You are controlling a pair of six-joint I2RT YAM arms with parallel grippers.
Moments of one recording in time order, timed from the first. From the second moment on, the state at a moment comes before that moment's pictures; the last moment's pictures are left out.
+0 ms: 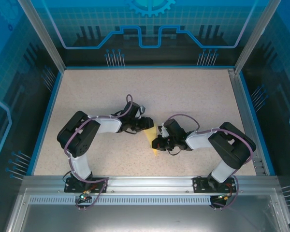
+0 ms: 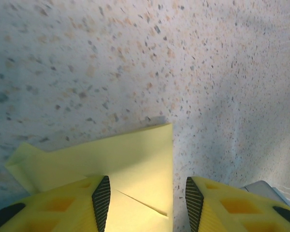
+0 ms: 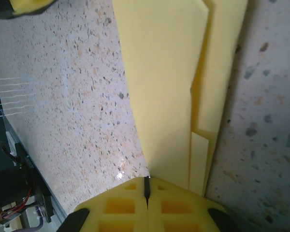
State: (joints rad) left arm -0.53 1.83 0.89 0.08 0.41 -0.79; right arm 0.71 1.64 0.55 0.18 -0.50 0.88
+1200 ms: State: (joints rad) left arm -0.57 1.66 0.89 -0.02 0.48 -0.75; right arm 0.71 1.64 0.56 0.17 -0.50 0.88
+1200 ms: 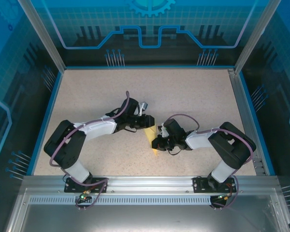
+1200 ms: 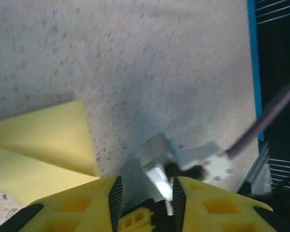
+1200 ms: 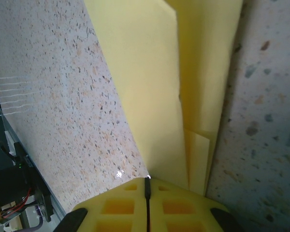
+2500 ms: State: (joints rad) left arm -0.57 1.84 0.89 0.02 0.42 -0.77; right arm 0.71 1.69 0.66 0.08 -0.49 0.89
